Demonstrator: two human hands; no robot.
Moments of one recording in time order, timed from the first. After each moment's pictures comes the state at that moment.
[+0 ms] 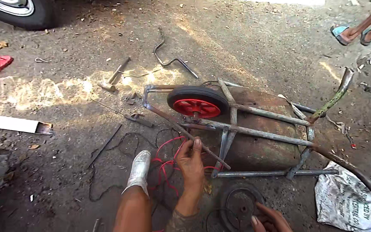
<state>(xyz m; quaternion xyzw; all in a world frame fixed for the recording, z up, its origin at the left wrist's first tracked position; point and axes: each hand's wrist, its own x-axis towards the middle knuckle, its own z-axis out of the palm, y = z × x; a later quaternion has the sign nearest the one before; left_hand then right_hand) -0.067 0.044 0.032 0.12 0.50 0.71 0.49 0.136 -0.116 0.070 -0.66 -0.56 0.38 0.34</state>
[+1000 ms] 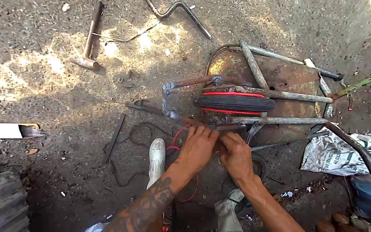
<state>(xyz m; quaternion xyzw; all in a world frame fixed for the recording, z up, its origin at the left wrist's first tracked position) -0.246 0.178 0.024 0.81 0.46 0.08 0.35 -0.093 0.147 0.039 -0.65 -0.73 0.18 0.13</state>
